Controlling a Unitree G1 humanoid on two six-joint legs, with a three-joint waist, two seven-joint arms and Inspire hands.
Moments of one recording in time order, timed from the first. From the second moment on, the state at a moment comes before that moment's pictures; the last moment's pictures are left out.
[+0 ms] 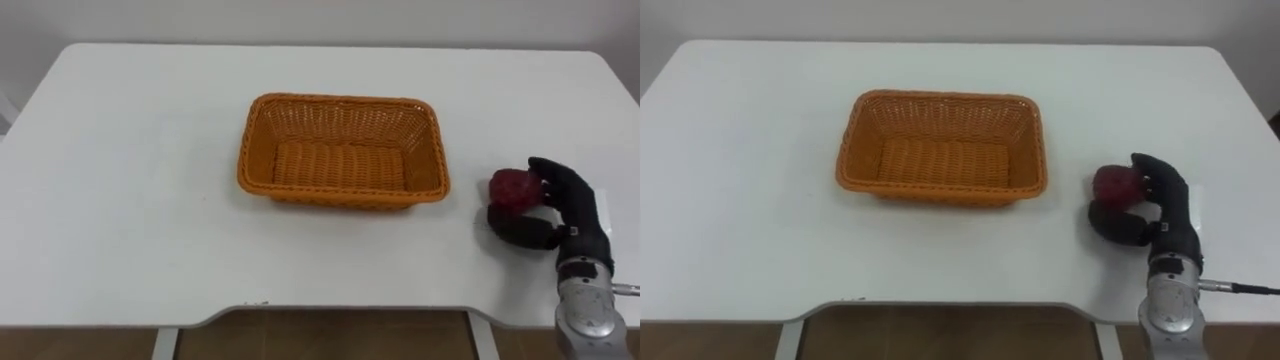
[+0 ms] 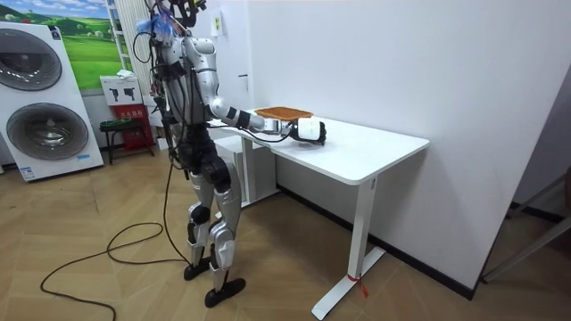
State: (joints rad) left arm 0.21 0.23 0.11 1.12 0.19 0.00 -0.06; right arm 0.02 -0.29 -0.19 0.47 -0.12 -0.17 -0.24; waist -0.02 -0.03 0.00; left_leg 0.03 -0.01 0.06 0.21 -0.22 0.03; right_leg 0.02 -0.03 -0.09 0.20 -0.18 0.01
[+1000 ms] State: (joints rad) left arm 0.21 0.23 0.11 1.12 0.19 0.01 -0.07; right arm 0.04 -0.29 -0.14 0.11 0.03 -0.11 -0.27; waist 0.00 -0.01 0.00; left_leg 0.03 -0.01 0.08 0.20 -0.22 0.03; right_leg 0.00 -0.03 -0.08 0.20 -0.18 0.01
